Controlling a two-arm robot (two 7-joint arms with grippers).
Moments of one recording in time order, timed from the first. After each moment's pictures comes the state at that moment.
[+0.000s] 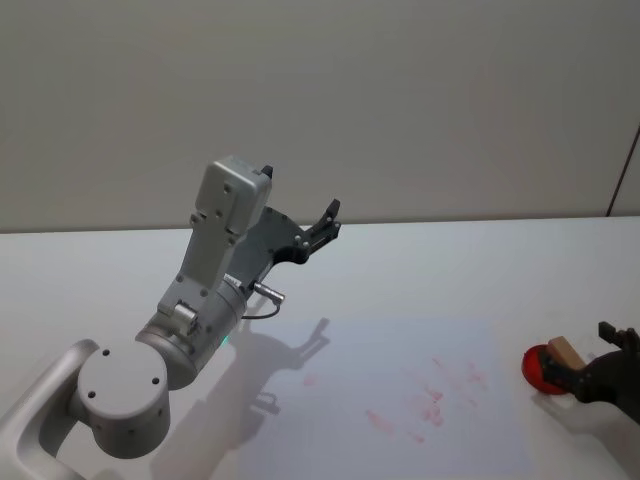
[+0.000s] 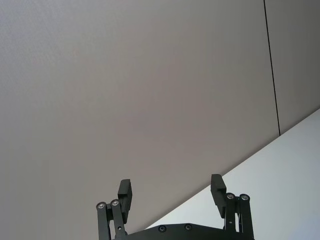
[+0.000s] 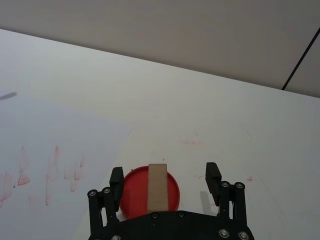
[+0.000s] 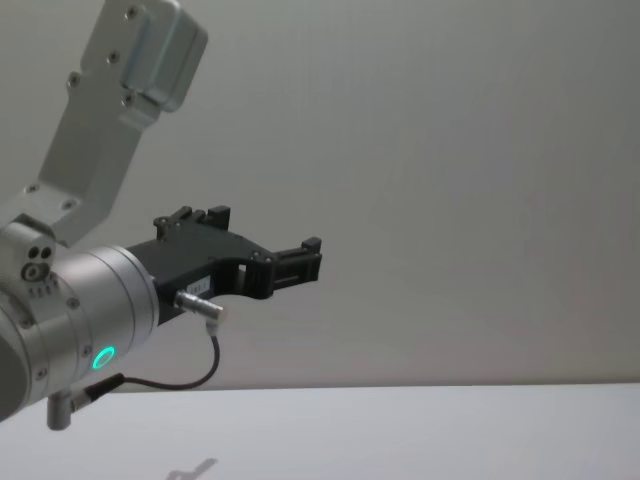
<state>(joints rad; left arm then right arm) -0.24 0.38 0.45 -1.63 -0.20 0.01 -0.01 -0.11 0.45 -0.16 -1.67 0.28 0.23 0.19</state>
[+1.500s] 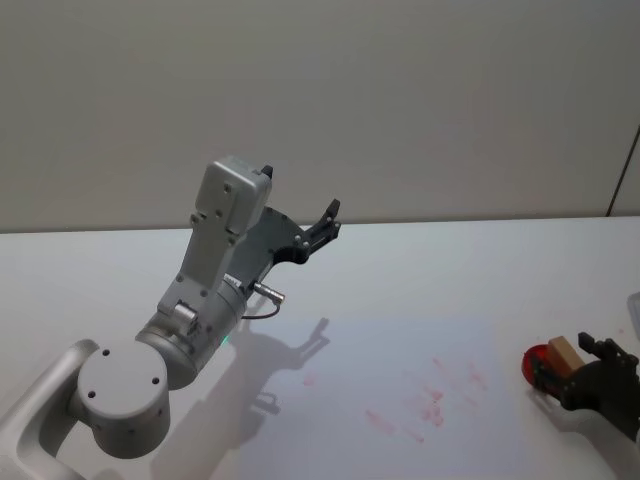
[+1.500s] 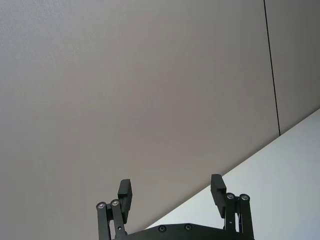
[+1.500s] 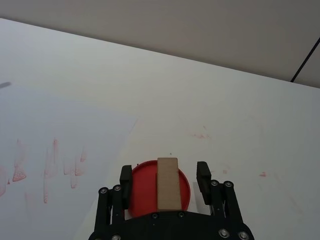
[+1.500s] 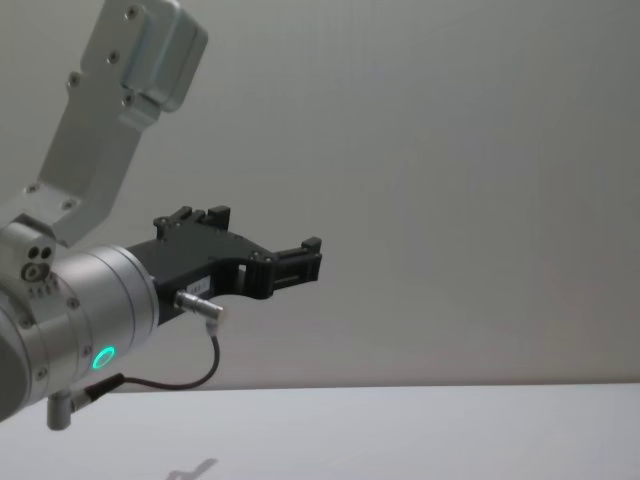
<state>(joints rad) -0.24 0.38 0.45 -1.63 -0.20 0.01 -0.01 -0.09 0.41 -0.18 -1.62 0.23 0.22 0.18</state>
